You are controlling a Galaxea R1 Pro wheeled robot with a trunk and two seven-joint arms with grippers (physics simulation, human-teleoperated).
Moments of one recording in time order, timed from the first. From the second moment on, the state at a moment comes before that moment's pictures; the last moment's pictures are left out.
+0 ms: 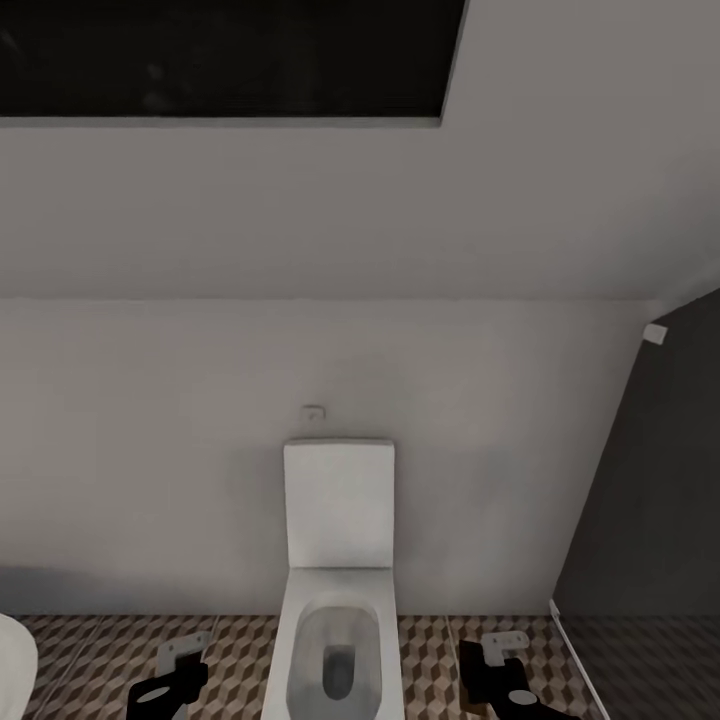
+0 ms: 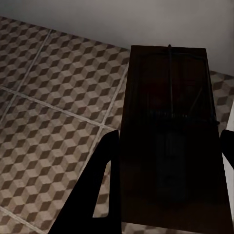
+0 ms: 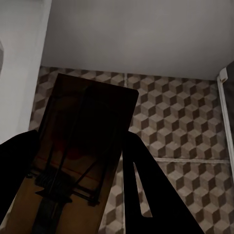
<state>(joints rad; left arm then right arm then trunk) -0.33 0.11 -0.16 -0.53 0.39 0.11 0.39 -0.57 0.00 -0.78 0.03 0.88 -0.22 -0.12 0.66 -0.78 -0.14</state>
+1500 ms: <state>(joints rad) -0.33 0.11 -0.16 -0.53 0.39 0.11 0.39 -0.57 0.00 -0.78 0.03 0.88 -0.22 -0.12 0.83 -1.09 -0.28</state>
